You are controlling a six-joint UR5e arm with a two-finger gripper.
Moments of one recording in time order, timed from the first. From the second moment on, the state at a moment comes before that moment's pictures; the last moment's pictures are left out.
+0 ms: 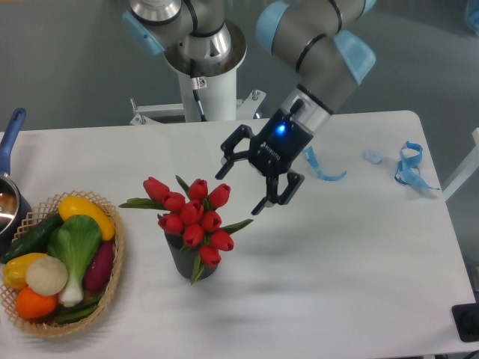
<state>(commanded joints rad) 2.68 -1.77 -1.87 -1.10 0.58 1.54</state>
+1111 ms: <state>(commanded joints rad) 2.59 -1.83 -1.87 -0.97 0.57 1.48</state>
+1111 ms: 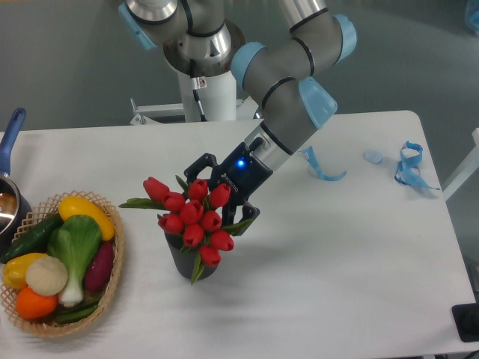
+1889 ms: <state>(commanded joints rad) 2.60 -1.82 -1.85 -0.97 0.57 1.39</state>
